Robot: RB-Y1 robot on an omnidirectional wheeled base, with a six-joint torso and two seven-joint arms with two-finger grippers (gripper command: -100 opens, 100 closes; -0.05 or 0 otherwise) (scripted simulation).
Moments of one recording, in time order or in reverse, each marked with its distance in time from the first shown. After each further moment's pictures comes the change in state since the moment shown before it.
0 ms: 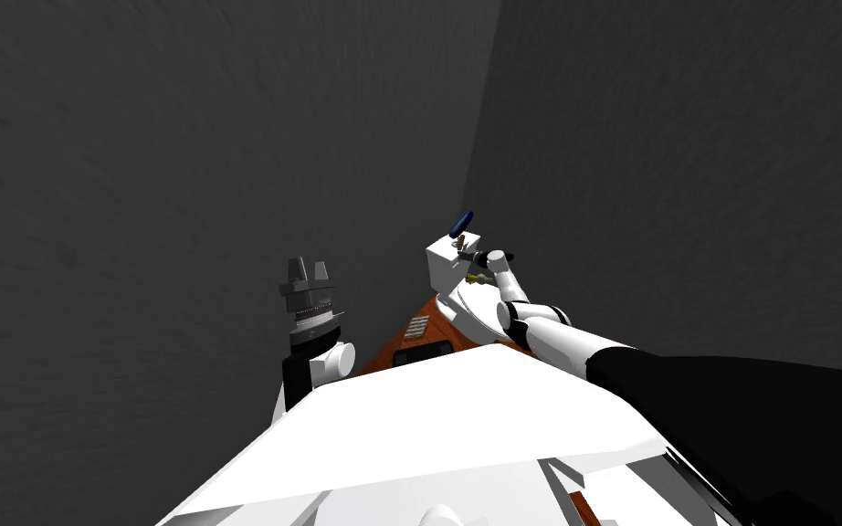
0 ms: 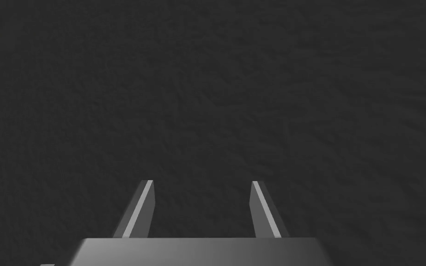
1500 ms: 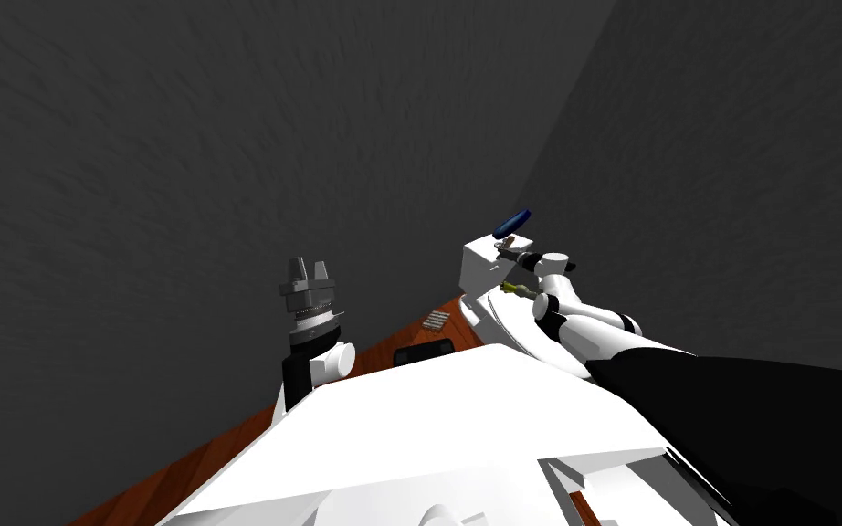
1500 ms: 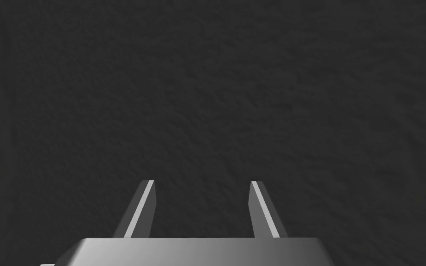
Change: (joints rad) left arm 0.000 0.000 0.000 0.000 0.000 0.000 0.000; right arm 0.061 -0.292 -0.289 0.249 -0.255 0.033 0.236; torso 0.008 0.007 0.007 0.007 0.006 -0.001
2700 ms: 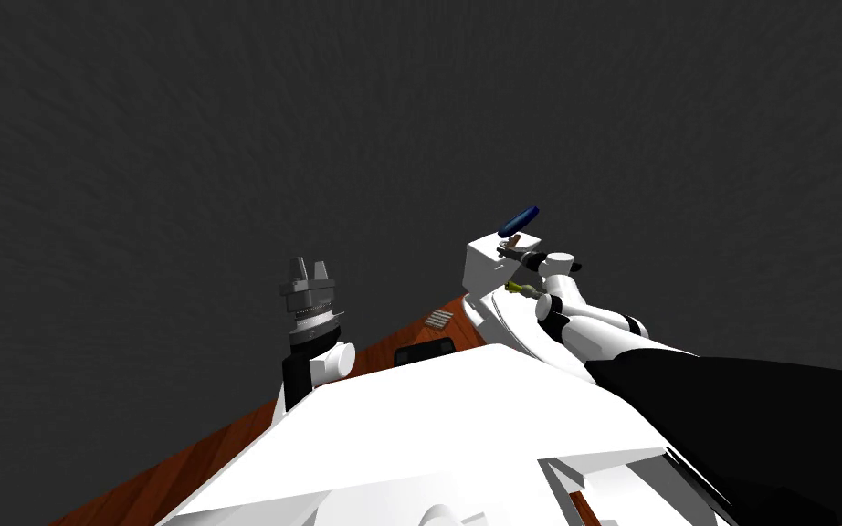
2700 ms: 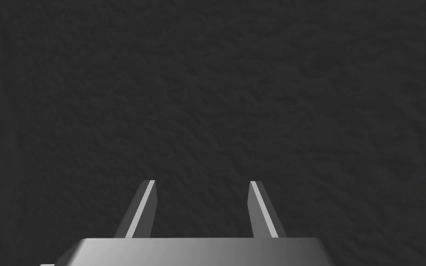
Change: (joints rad) left arm 0.000 0.000 0.000 0.000 0.000 0.000 0.000; right arm 0.015 -0.016 -0.014 -0.012 -0.012 -0.003 -0.002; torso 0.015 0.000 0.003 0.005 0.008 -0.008
